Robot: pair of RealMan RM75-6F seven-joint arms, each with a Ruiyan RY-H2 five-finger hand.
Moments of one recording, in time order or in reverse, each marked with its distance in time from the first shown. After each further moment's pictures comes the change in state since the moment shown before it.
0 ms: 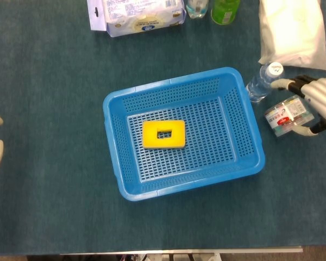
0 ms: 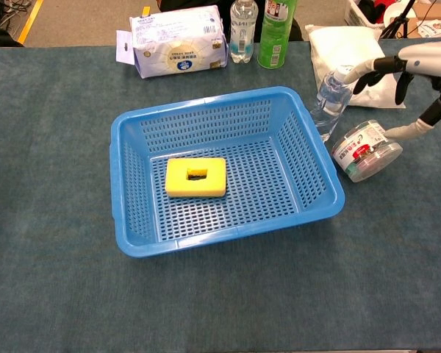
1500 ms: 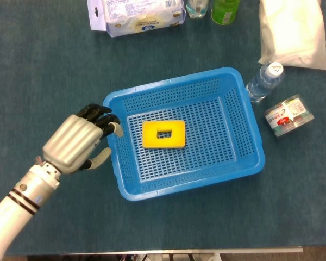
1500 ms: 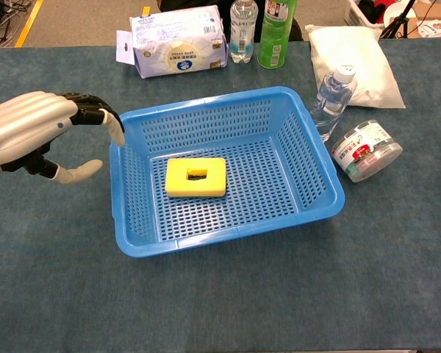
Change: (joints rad) left arm -0.381 -0.084 -0.025 -0.132 -0.010 -0.498 0.110; right arm -0.221 0.030 0.159 -0.055 0.120 0.466 -0.179
